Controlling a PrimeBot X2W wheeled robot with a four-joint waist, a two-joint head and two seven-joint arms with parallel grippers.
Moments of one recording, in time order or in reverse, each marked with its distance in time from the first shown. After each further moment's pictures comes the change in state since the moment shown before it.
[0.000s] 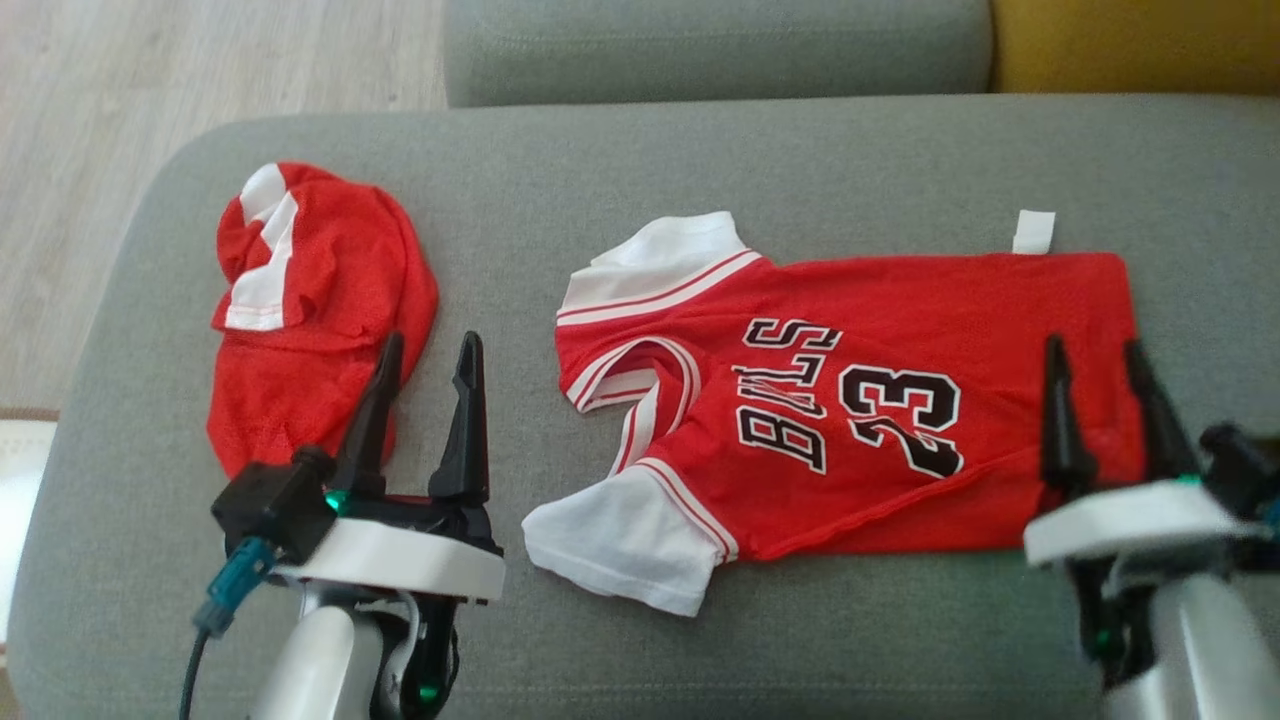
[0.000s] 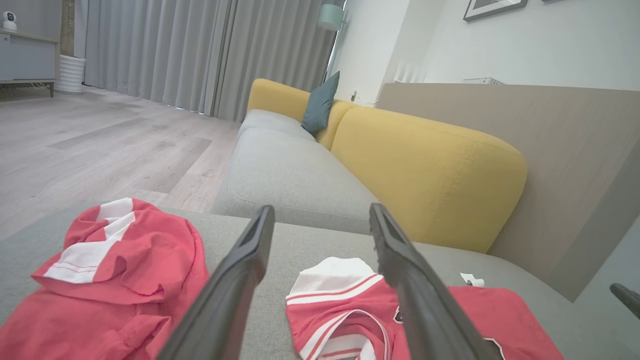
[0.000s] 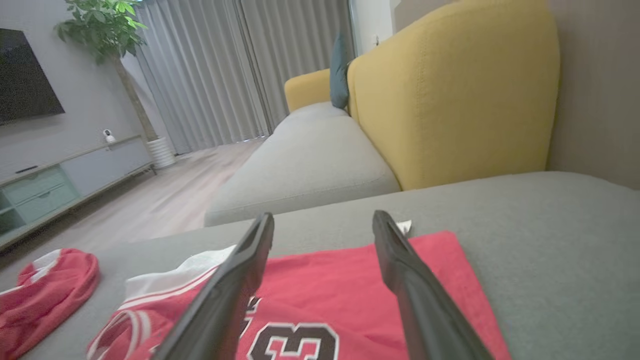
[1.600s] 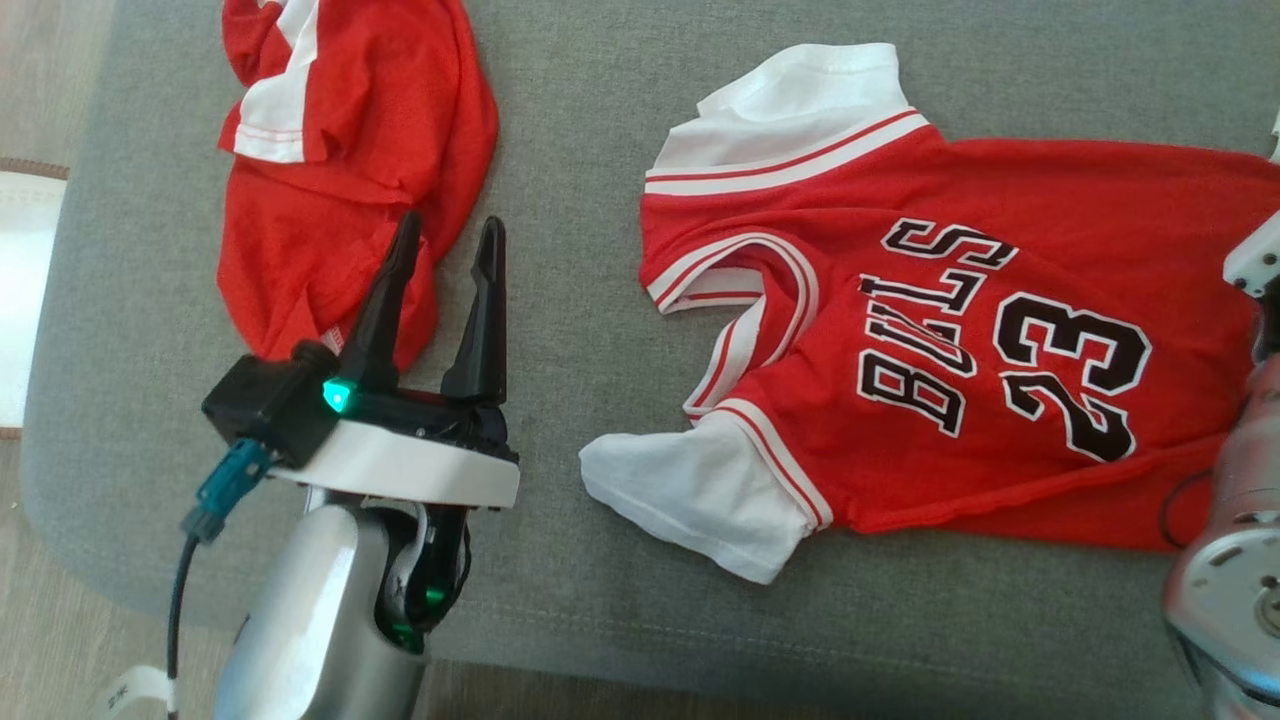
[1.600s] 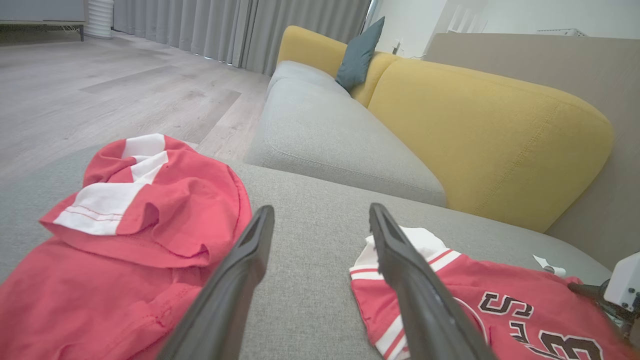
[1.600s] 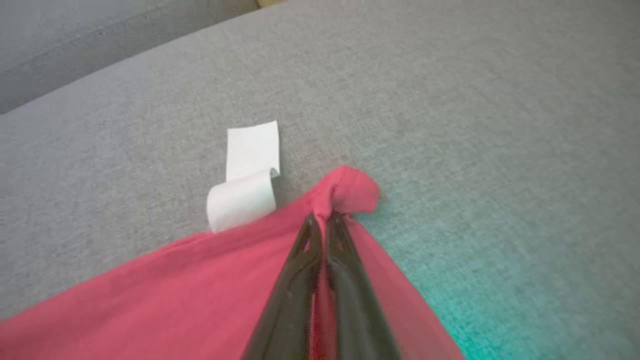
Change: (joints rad) left arm -0.175 -0.002 -0.026 0.016 -0.020 -0.036 0.000; right arm -0.875 -0.010 -1.012 0.696 -0.858 0.000 0.320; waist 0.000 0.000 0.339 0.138
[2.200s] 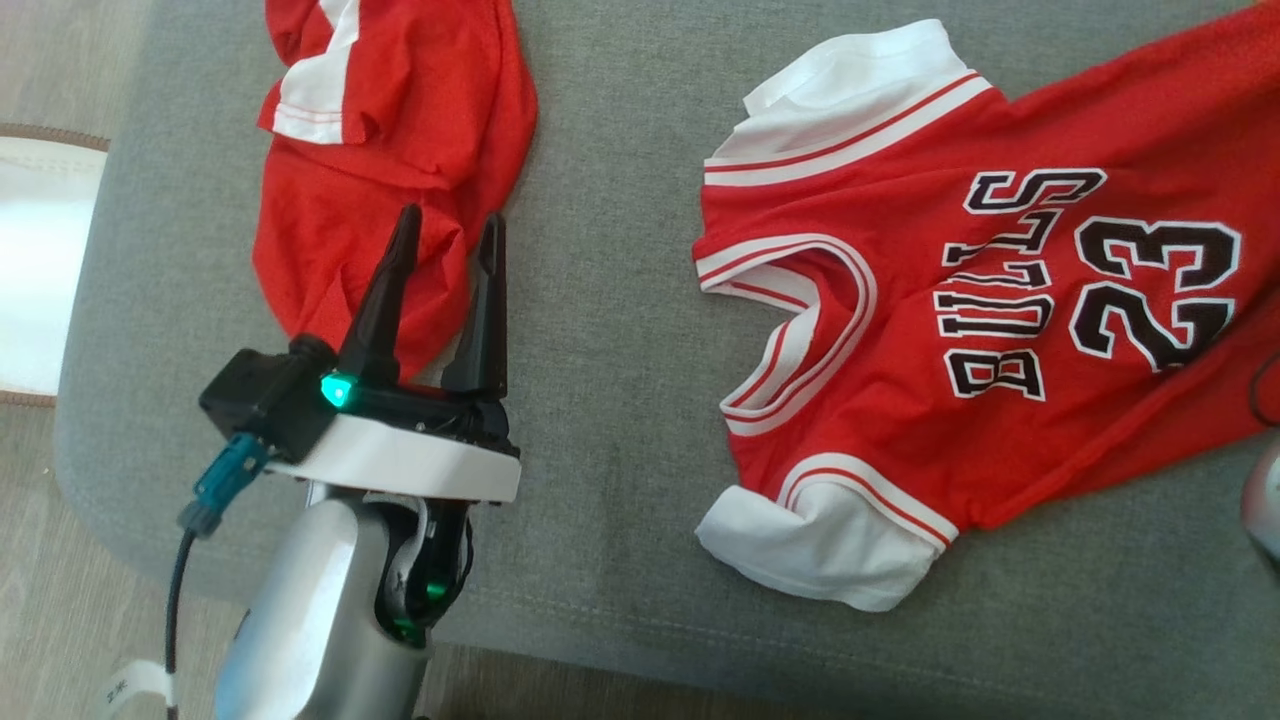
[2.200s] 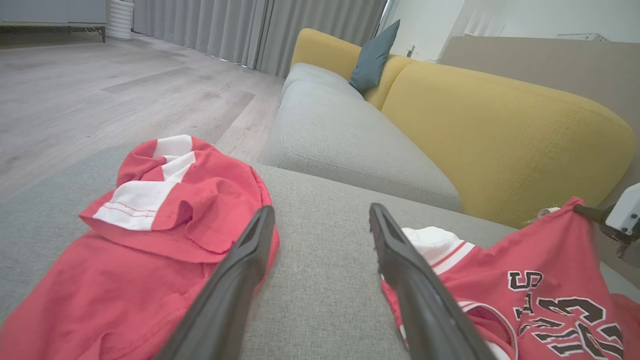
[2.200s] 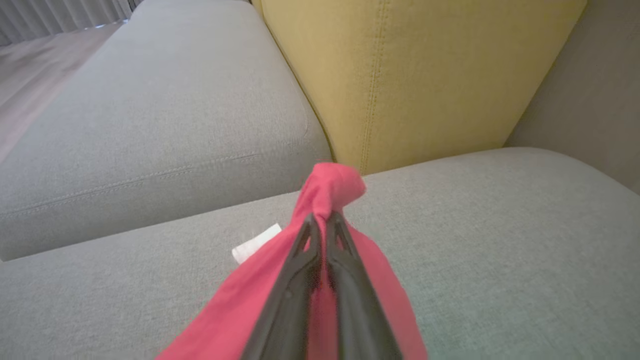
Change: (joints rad) left arm -0.007 -0.001 -0.003 0.000 -0.016 0.001 0.000; right arm -0.210 -0.091 0.135 0.047 -0.034 0.000 -0.117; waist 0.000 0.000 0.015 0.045
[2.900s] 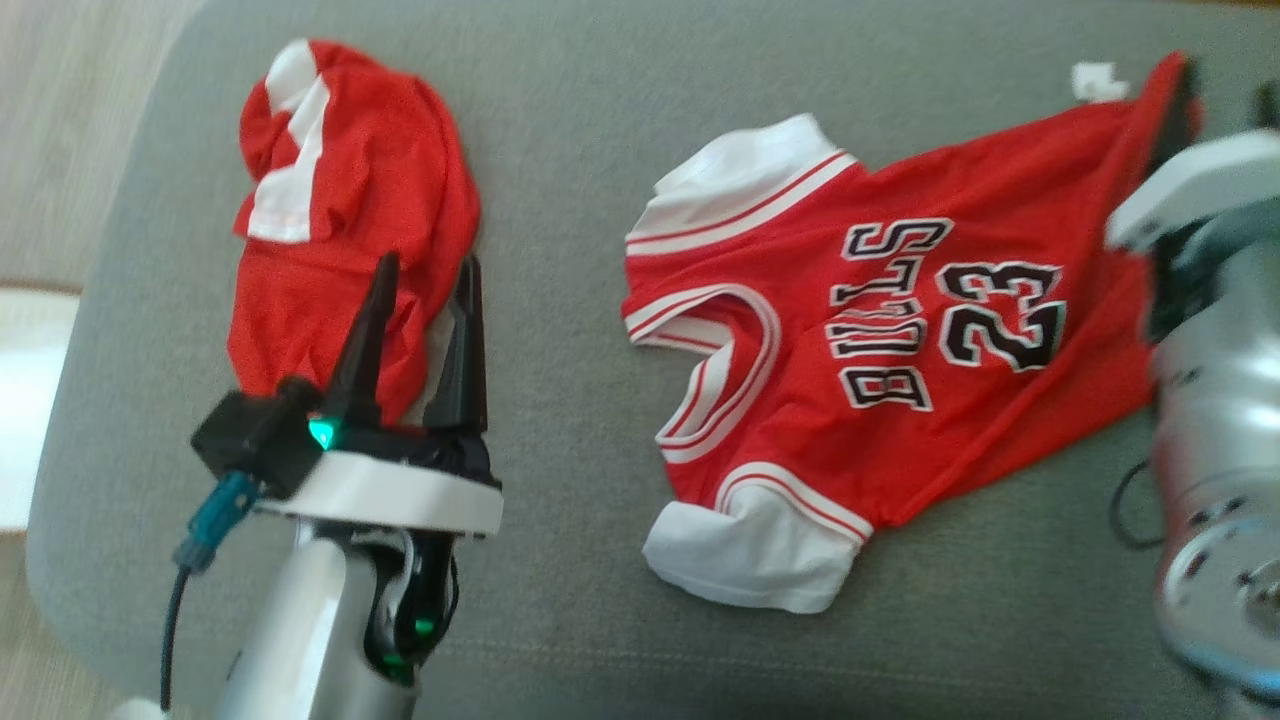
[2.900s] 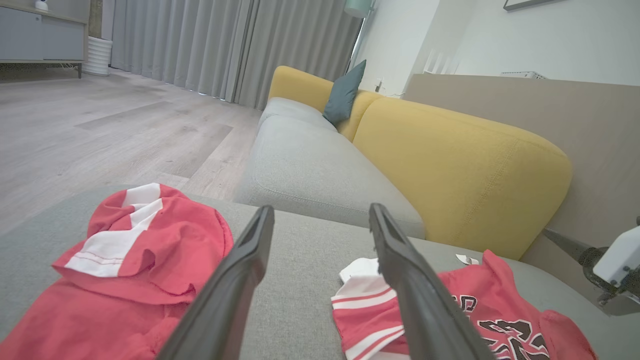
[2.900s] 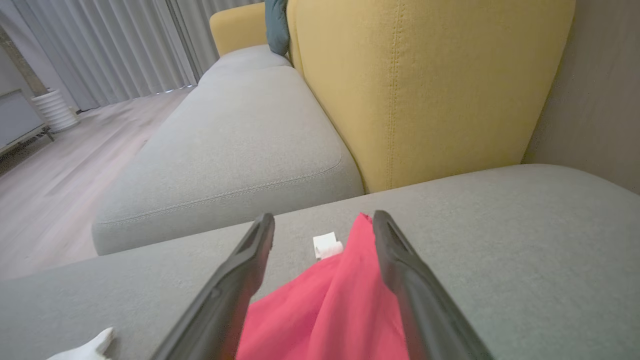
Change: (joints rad) left arm 0.057 -0.001 0.031 0.002 0.010 0.013 0.000; right arm 0.148 0.057 0.131 0.221 0.134 0.000 -0.279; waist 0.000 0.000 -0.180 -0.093
